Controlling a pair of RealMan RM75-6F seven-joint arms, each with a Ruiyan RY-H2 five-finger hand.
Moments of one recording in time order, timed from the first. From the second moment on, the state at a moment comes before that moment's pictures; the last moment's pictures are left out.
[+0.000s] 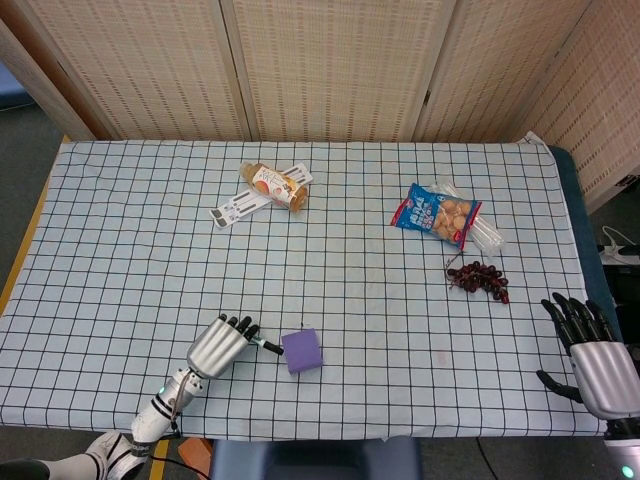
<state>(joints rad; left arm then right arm) -0.54 -1.86 0.07 -0.90 1.73 1.40 0.42 0.03 -1.01 -0.02 -1.73 -1.59 1.50 -0.10</state>
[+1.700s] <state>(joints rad) -0.67 -2.01 -0.01 -0.91 1.74 1.31 0.47 0.01 -0.98 0.00 -1.73 -1.56 1.50 -0.08</state>
